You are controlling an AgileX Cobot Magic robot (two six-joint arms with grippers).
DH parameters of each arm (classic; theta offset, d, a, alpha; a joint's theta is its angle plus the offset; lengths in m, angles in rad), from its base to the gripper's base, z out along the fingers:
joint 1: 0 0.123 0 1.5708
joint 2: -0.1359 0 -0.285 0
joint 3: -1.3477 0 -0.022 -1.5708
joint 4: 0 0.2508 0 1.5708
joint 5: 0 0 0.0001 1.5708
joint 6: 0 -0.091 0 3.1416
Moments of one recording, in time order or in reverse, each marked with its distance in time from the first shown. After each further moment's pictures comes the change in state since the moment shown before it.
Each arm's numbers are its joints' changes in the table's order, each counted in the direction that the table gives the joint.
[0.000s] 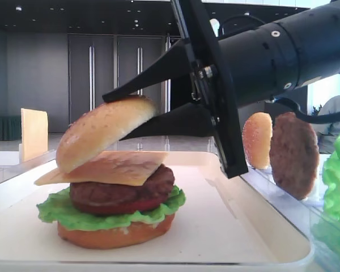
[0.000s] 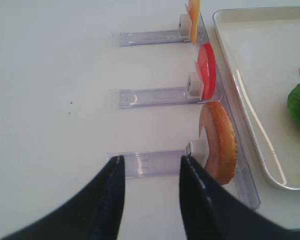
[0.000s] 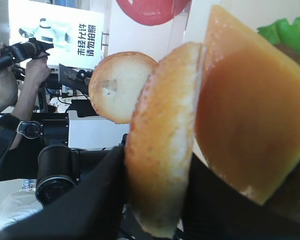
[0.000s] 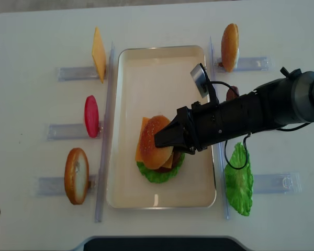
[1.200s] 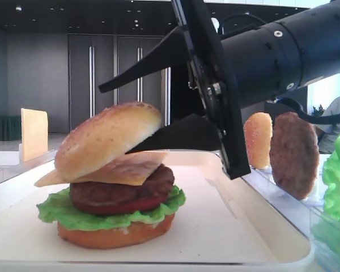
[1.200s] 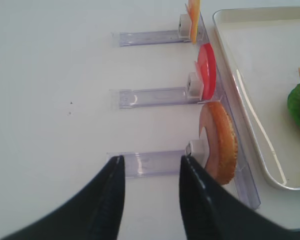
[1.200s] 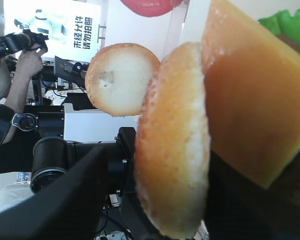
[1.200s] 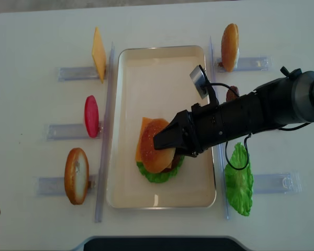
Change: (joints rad) left arm 0.000 0.000 0.000 0.000 0.000 0.000; right arm 0.000 0.002 0.000 -0.028 0.000 0.005
